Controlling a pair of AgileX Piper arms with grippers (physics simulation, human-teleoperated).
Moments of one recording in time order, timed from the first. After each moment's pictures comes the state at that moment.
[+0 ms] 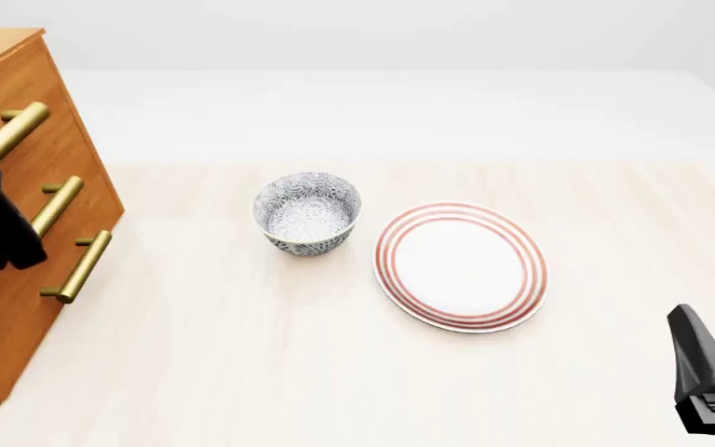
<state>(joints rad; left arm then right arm) 0.25 1.14 -0.42 -0.63 1.48 0.00 0.01 0.00 0.00 -0.01</state>
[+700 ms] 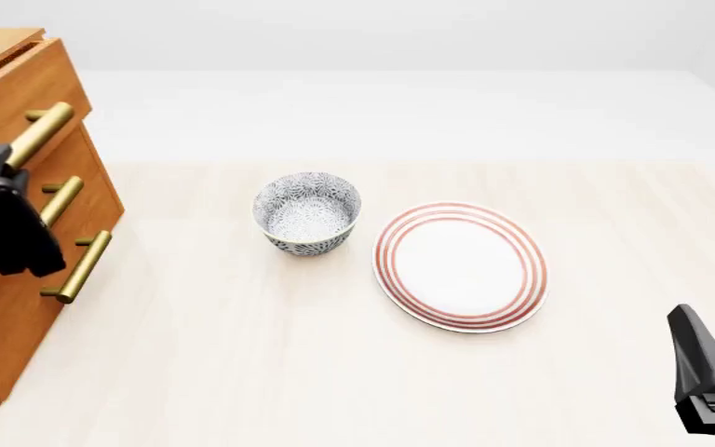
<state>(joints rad) 0.17 1.11 -0.41 -0.61 1.50 0.00 0.01 0.00 0.00 -0.01</state>
